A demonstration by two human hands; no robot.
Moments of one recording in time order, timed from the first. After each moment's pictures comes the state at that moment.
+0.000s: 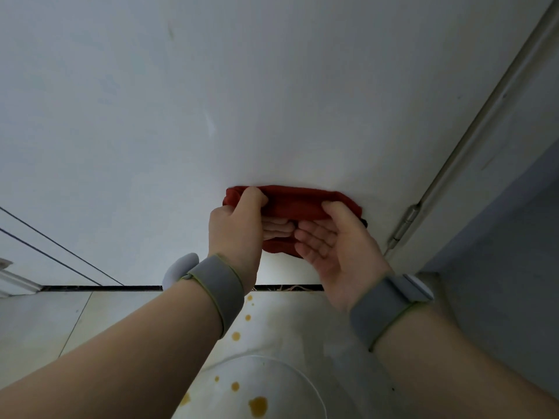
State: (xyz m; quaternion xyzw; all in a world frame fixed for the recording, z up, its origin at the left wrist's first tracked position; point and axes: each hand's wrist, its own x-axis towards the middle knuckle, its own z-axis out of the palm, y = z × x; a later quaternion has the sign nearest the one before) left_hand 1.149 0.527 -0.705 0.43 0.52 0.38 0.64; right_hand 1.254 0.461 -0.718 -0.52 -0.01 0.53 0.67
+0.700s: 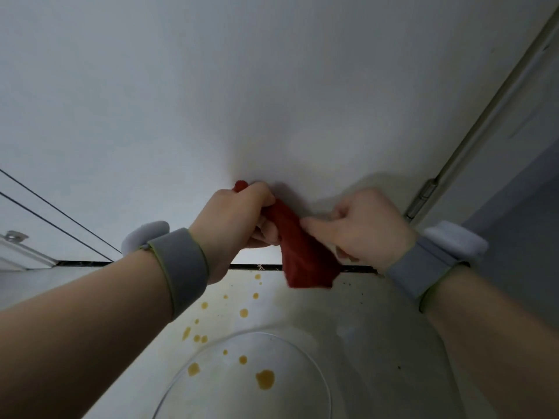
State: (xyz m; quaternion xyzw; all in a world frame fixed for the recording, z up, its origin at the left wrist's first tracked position) left_hand 1.116 0.521 -0.693 0.52 0.56 0.23 0.60; right_hand 1.274 0.447 -0.703 -0.78 -0.46 0.32 0.28
